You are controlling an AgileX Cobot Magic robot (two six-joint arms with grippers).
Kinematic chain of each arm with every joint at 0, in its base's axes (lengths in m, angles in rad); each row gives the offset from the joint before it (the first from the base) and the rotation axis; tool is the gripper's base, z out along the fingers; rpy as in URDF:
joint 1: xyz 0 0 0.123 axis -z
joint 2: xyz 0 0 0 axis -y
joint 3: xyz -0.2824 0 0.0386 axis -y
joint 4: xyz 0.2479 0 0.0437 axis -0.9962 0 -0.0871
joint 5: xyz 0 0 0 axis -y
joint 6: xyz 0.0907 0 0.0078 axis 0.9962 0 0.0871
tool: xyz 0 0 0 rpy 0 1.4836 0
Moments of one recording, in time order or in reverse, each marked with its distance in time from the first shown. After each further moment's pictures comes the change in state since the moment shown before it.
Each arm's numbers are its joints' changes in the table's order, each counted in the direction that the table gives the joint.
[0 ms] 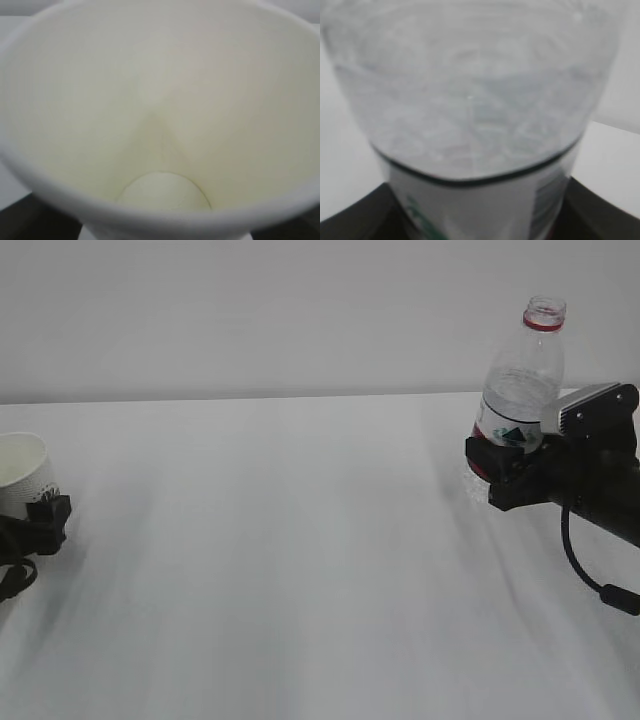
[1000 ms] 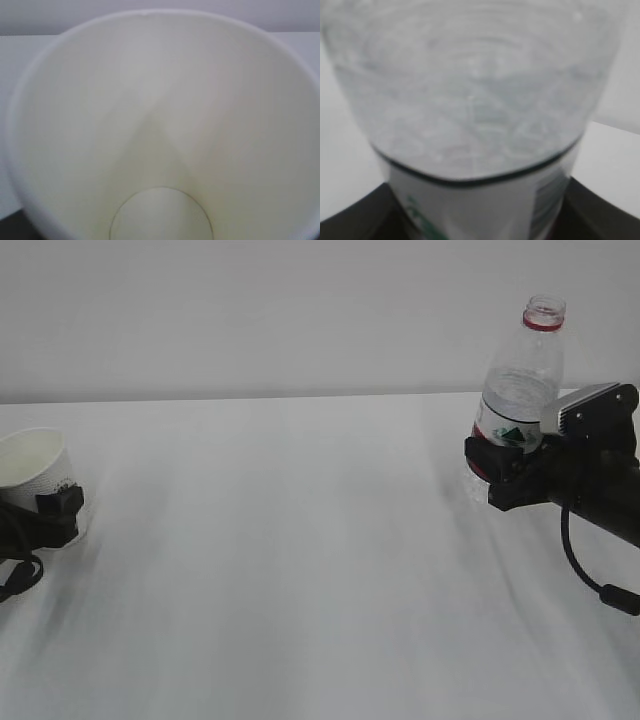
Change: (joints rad) left arm 0.000 -0.001 0.030 -0.088 0.004 0.000; right arm 0.000 0.000 0.000 0.000 0.000 0.000
